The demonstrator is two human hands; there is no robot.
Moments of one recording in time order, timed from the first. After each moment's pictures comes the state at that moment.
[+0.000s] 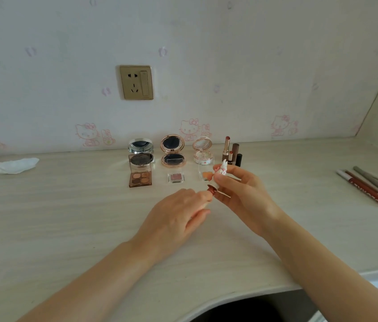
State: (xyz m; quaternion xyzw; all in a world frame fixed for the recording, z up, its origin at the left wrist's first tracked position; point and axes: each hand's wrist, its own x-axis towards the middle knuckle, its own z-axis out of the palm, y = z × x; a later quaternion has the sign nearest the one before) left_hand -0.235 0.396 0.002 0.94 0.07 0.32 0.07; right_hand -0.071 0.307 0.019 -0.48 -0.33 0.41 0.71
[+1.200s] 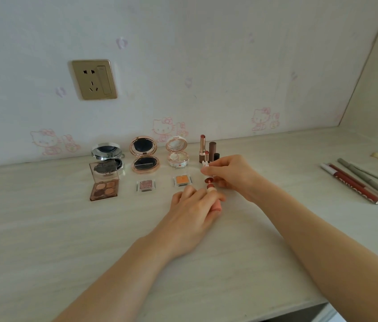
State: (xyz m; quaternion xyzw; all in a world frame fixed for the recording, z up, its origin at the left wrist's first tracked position) left_hand -0.136 0.388 -0.015 0.97 0.11 0.17 0.15; right_hand 0.028 0.347 0.014 -0.70 -0.33 0.30 0.56
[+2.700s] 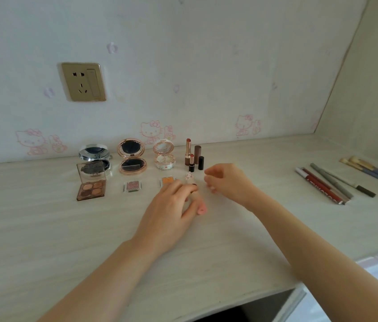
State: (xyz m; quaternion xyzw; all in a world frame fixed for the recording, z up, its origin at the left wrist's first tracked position) left_hand -0.143 0.379 -0.006 0.92 0.15 0.31 0.17; right_hand 0.030 0.310 0.016 -0.80 -0.40 0.15 0.41
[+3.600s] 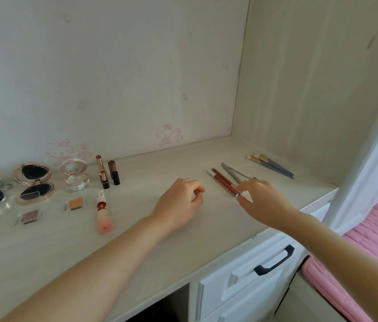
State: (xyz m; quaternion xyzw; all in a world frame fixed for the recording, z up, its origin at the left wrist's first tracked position) left_hand 0.026 0.270 0.008 0.94 0.04 0.22 0.25; right_hand 0.122 0.075 0.030 -0.92 -0.36 -0.07 0.15
